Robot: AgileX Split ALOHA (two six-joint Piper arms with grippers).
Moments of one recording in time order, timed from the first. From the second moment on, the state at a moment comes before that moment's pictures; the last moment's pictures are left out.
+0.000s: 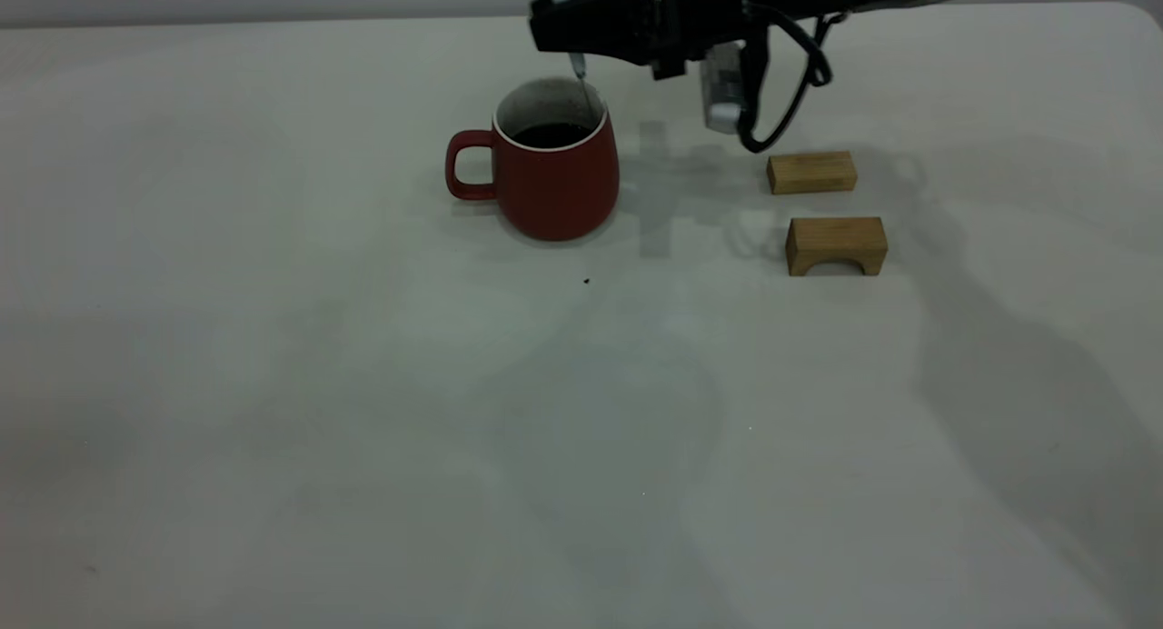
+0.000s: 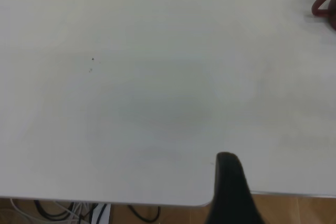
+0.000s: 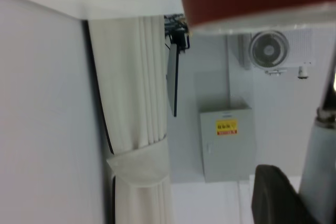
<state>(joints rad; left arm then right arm) 0.05 -0.02 -0.49 0.00 1.13 -0.03 0.22 2.76 -1.98 1.61 1.16 0.85</state>
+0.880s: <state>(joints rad) 0.05 -0.02 -0.49 0.00 1.13 -0.03 0.23 2.68 -1.81 1.69 1.15 0.80</state>
